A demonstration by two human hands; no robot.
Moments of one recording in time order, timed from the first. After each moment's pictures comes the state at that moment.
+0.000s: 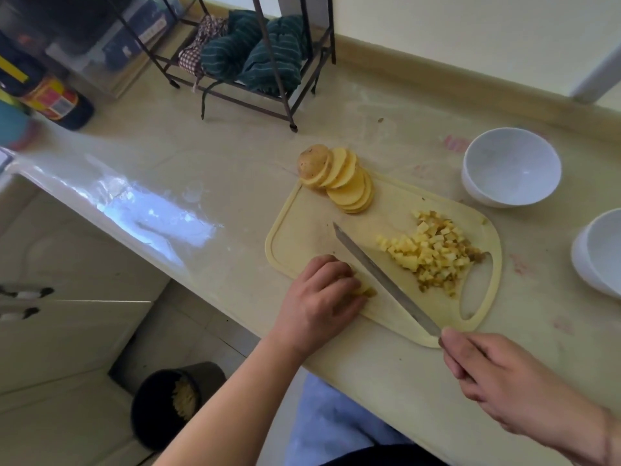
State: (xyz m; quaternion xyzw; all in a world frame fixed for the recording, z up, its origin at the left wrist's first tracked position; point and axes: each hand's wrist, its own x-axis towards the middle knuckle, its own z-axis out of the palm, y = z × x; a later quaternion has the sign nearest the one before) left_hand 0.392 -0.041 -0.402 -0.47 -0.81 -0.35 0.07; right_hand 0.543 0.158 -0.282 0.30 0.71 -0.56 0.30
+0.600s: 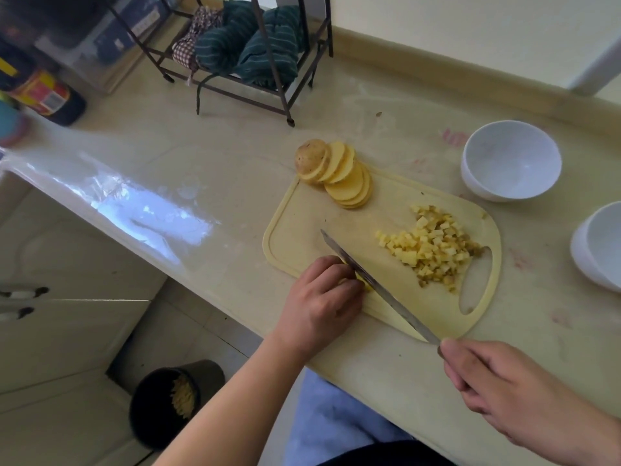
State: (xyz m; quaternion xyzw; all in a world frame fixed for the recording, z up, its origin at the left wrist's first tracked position) left_hand 0.397 -0.038 -0.407 -0.48 -0.79 -0.37 0.09; right_hand 0.551 0.154 -0.280 0.28 0.71 -0.57 0.30
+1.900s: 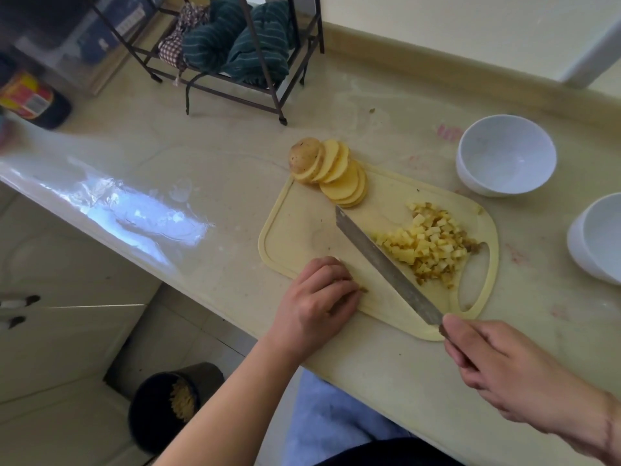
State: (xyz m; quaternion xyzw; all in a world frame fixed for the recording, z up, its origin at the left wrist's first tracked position) left_hand 0.394 -0.044 -0.404 -0.47 -0.78 -0.40 0.06; right_hand 0.540 0.158 -0.281 0.33 0.69 -0.57 0.30
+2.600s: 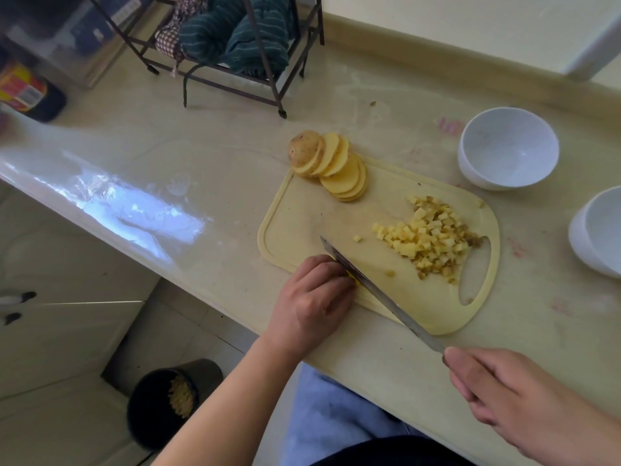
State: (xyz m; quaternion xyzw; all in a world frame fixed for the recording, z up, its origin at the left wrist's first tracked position) left_hand 0.396 -0.050 -0.405 -0.47 -0.79 -0.39 0.06; right_hand 0.557 0.145 -0.276 0.30 0.73 -0.55 0.29
